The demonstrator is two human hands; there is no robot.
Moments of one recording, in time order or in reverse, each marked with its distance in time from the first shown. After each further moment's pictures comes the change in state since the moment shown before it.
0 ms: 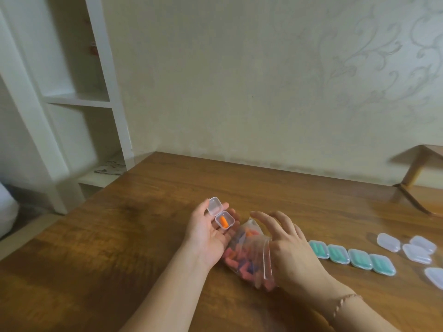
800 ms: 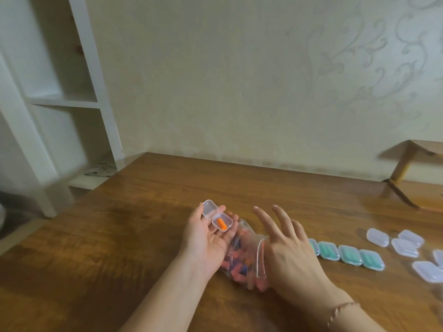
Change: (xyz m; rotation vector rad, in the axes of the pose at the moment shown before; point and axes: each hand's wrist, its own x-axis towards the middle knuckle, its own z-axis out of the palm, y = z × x) left_hand -0.014 -0.014 0.013 -0.102 -0.017 -0.008; right_hand -0.012 0.001 -0.008 -0.125 -0.056 0.087
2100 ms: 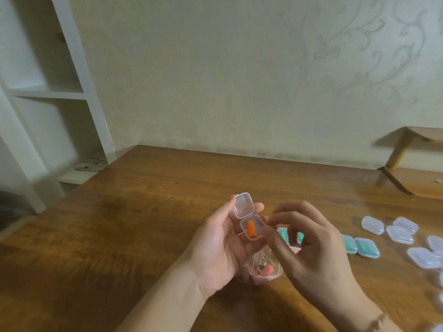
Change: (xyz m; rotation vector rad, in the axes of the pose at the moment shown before) left_hand -0.037 -0.017 0.005 0.303 -0.400 -0.115; right_hand -0.030 0.010 0.004 0.732 0.775 0.004
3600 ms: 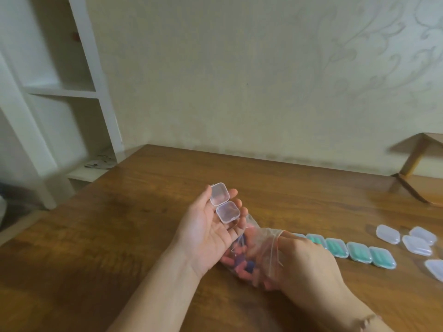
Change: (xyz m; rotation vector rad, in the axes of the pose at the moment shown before) left_hand 0.010 0.033 -0.018 -0.201 0.258 0.092; right_hand 0.011 -0.009 0.018 -0.507 -0.606 0.192
